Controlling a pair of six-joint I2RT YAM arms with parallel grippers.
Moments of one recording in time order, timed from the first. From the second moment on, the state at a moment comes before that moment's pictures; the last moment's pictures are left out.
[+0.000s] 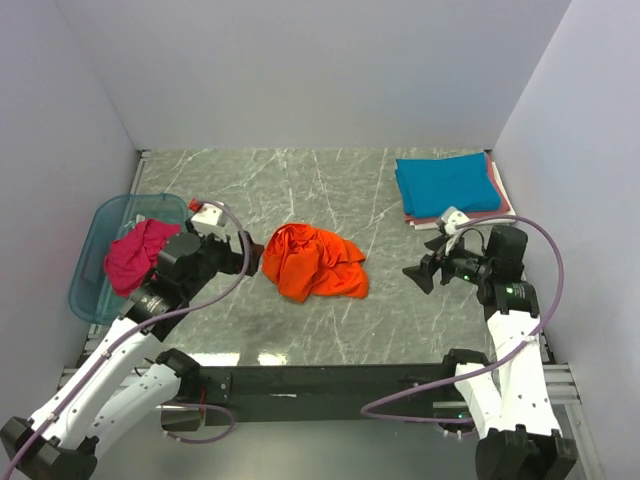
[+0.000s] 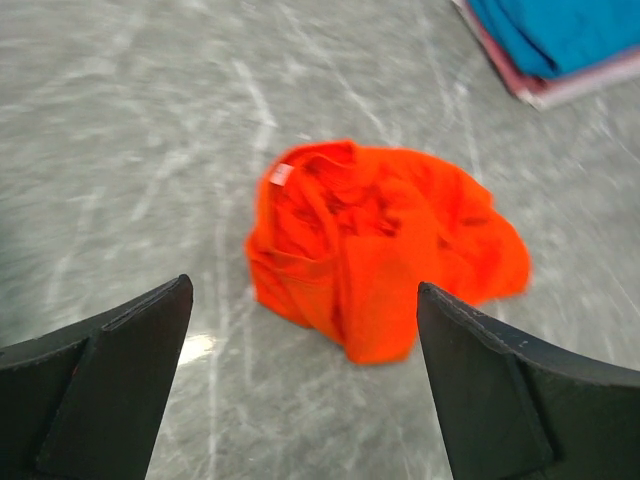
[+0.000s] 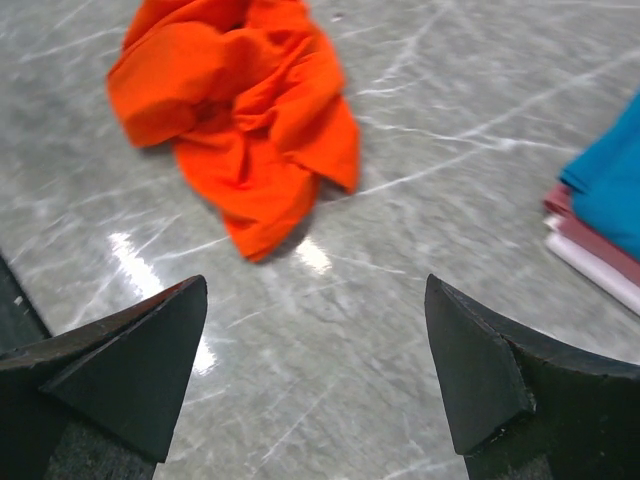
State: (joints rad) left arm -0.50 0.70 0.71 -0.29 -0.10 -0.24; right arm -0.16 0.74 0.71 -0.55 -0.89 -0.46
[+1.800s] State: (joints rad) left arm -0.70 1.44 1.11 -0.41 0.03 -0.27; right arm 0.41 1.72 1.20 -0.50 -0.60 -0.39
